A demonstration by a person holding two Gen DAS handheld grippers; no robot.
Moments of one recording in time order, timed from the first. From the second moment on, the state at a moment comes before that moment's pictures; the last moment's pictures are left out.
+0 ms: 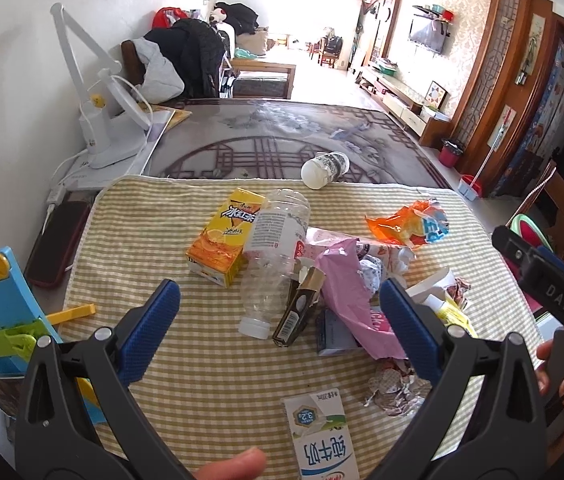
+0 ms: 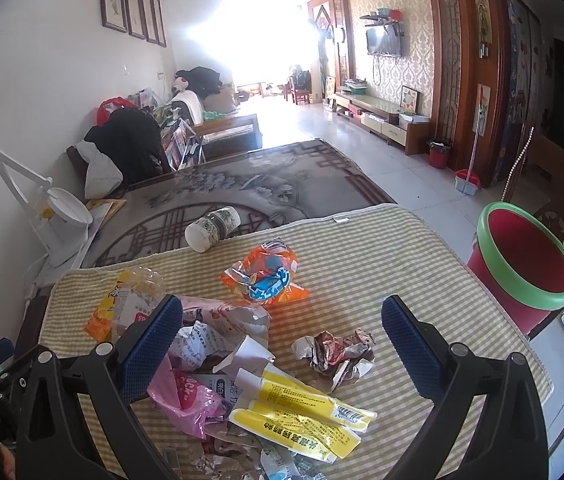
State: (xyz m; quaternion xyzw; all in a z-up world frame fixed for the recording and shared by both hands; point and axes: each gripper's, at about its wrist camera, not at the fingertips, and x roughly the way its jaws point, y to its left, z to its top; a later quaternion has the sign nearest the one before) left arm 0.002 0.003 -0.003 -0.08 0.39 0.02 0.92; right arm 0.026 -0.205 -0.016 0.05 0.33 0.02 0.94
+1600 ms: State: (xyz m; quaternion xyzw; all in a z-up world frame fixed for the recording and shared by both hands) left arm 0.032 0.019 -0.061 -0.07 0.46 -0.04 0.88; right arm -0.017 -0.158 -0.057 0.02 0.46 0.21 0.86
